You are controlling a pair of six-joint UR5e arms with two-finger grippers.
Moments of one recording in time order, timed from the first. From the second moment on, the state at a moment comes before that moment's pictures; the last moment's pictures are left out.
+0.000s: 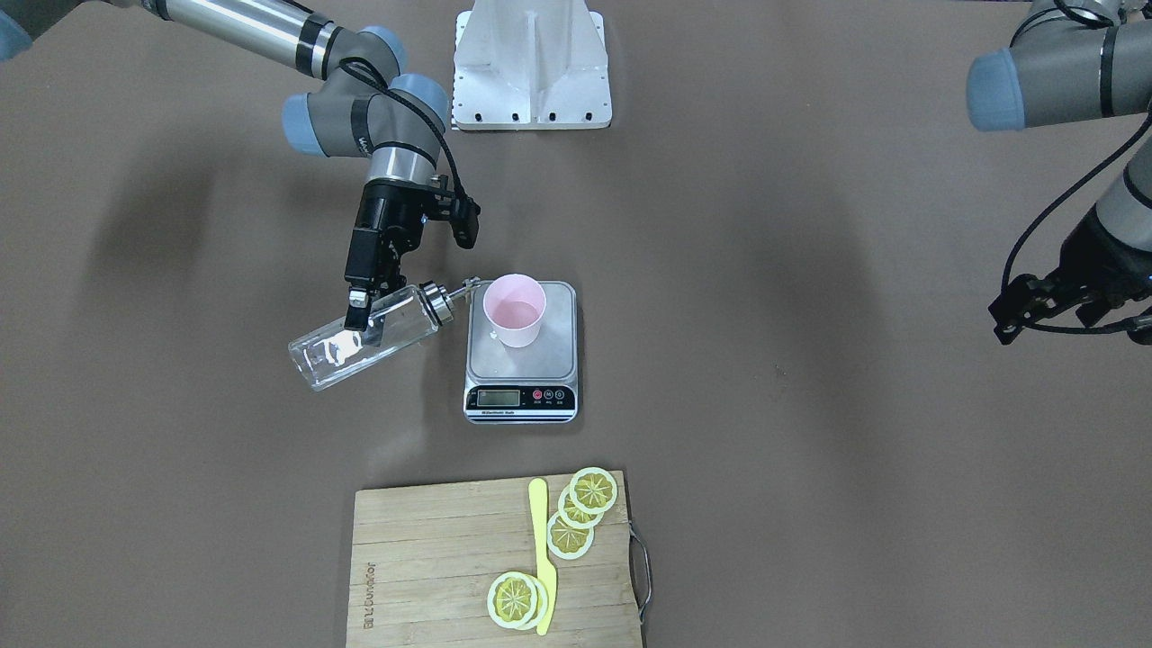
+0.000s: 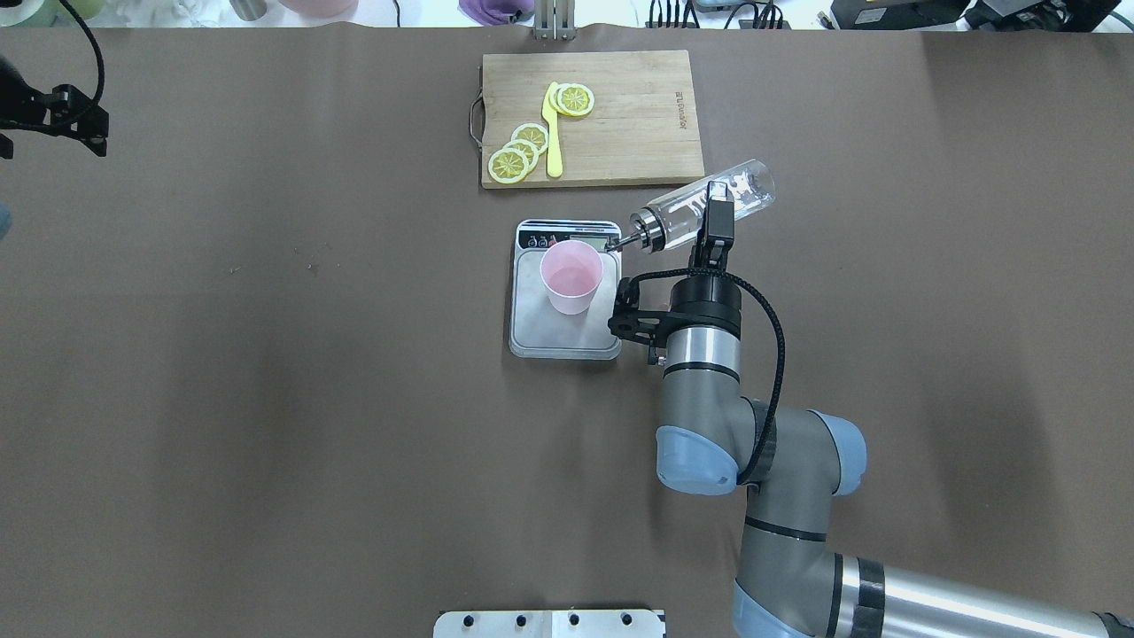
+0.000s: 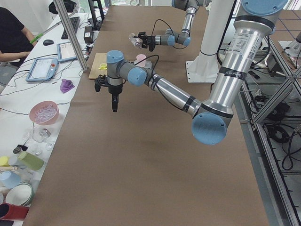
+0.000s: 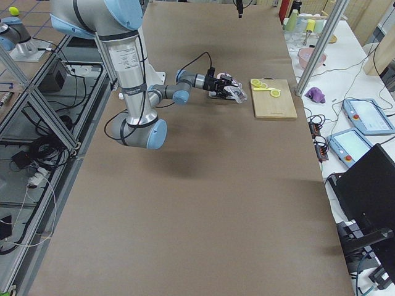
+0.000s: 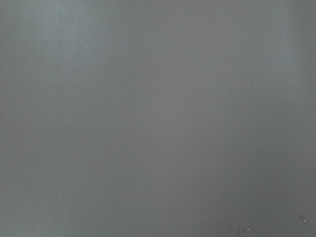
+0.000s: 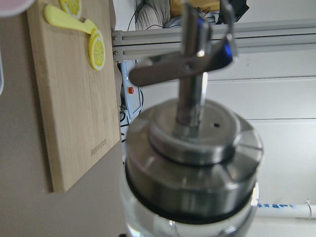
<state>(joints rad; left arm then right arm) -1.18 -1.88 -1.77 -1.50 -2.08 -0.69 0.29 -1.11 1.55 -1.13 0.31 -0.17</state>
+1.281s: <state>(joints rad) -1.18 -1.88 -1.73 -1.51 -2.08 -0.68 0.29 -1.05 1.48 -1.13 0.22 -0.36</state>
